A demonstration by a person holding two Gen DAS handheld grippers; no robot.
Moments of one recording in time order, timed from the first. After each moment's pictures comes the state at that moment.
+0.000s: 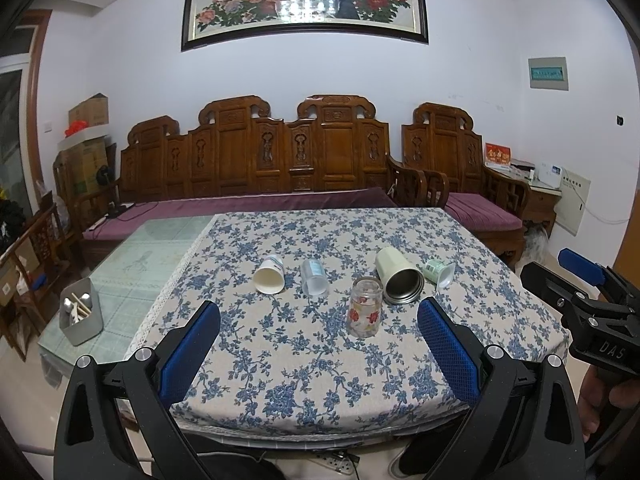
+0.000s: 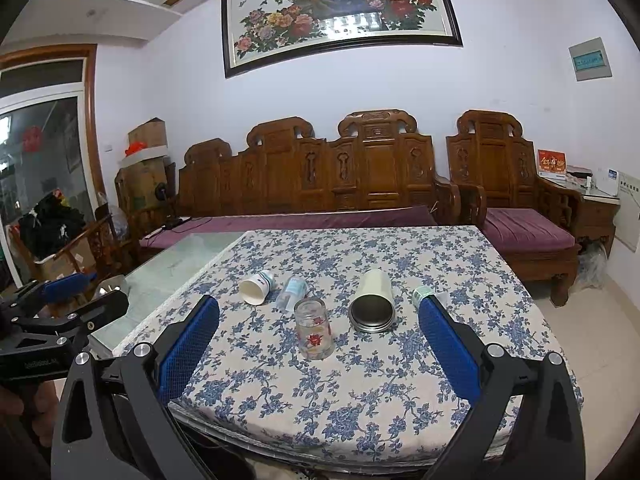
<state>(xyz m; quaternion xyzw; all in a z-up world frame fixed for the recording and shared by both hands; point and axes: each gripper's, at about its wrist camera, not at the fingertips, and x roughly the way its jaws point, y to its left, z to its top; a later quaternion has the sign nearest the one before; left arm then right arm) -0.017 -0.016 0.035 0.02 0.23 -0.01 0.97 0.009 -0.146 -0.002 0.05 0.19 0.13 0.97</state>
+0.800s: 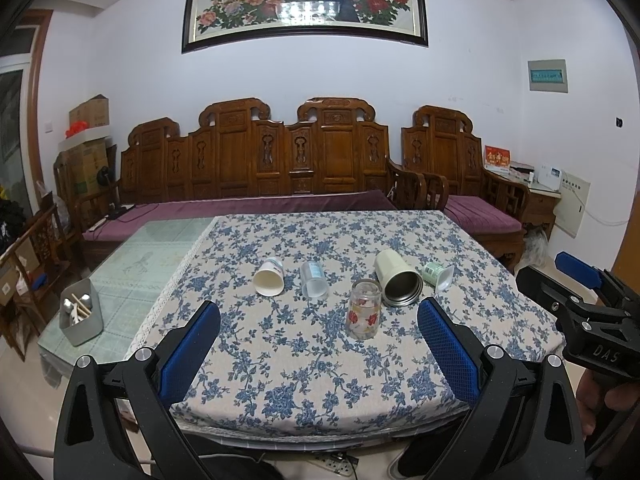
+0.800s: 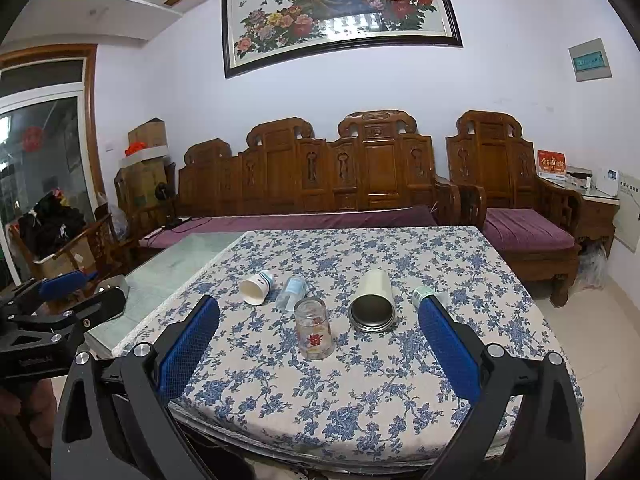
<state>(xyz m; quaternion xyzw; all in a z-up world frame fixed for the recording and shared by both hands) -0.017 -0.015 0.037 0.02 0.23 -0.01 0.97 0.009 -0.143 -0.006 0.04 0.18 0.13 0.97</state>
